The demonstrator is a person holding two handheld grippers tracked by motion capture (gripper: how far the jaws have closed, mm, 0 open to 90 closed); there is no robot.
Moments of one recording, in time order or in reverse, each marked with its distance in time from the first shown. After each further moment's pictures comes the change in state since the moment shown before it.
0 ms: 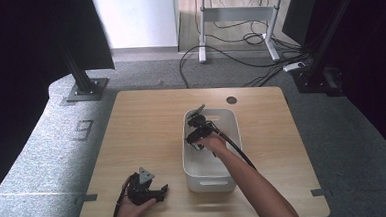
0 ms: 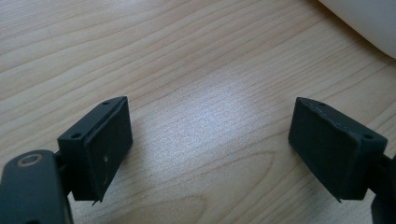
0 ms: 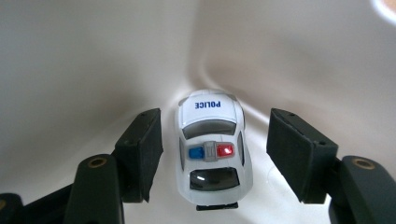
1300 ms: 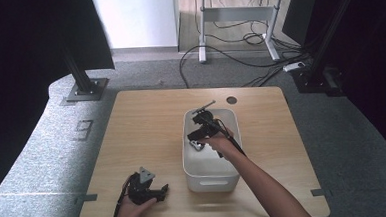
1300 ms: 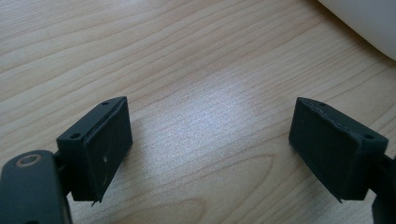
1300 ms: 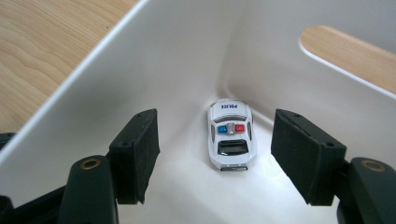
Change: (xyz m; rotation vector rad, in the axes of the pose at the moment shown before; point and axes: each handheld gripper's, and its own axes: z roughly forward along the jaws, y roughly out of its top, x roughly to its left) left arm -0.001 0.001 0.001 0.002 0.003 -0.003; right arm 0.003 -0.014 -0.065 -0.167 0.089 -0.014
